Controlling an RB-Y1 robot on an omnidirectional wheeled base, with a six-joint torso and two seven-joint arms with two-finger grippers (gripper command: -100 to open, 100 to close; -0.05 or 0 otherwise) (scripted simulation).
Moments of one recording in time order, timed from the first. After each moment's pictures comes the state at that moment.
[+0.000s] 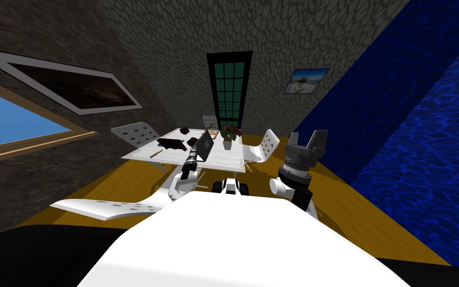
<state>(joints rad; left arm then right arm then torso) 0.33 0.01 0.20 -1.95 -0.22 0.08 -0.09 0.45 -0.03 -0.03 -2.38 0.02 -0.64 0.17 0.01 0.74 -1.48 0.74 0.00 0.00</state>
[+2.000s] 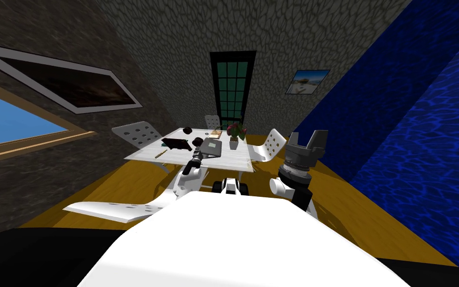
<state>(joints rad) 0.28 -0.01 0.16 -1.97 0.00 0.33 0.13 0.45 -0.03 -0.03 -2.38 0.02 -0.64 0.17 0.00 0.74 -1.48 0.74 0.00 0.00</state>
